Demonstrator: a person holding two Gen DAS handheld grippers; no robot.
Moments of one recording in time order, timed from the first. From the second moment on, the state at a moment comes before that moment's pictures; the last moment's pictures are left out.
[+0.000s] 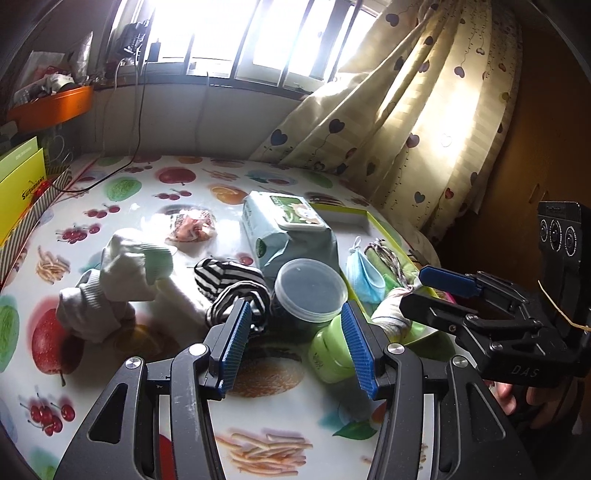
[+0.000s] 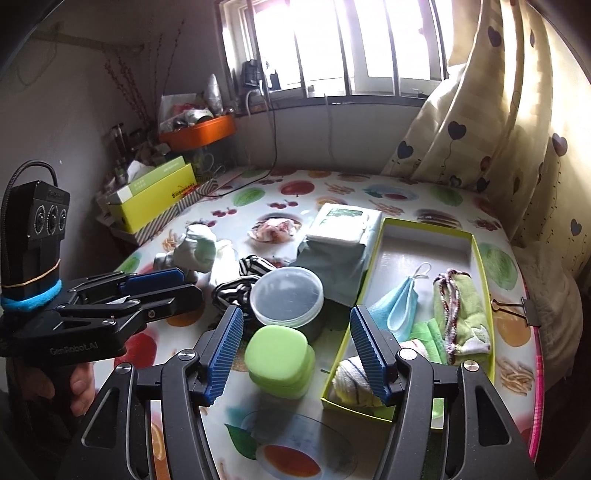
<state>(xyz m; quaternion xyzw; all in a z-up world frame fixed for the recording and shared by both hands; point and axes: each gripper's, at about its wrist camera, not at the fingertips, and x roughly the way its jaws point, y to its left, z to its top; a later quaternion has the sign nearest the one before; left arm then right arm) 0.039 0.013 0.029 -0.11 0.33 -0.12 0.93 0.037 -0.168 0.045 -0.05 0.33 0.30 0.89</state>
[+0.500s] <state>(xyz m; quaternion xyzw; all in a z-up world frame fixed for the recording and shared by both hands) 0.035 0.051 0.024 -0.14 0.33 -0.08 0.93 0.043 -0.142 0.044 -0.05 0.34 0.32 0.88</state>
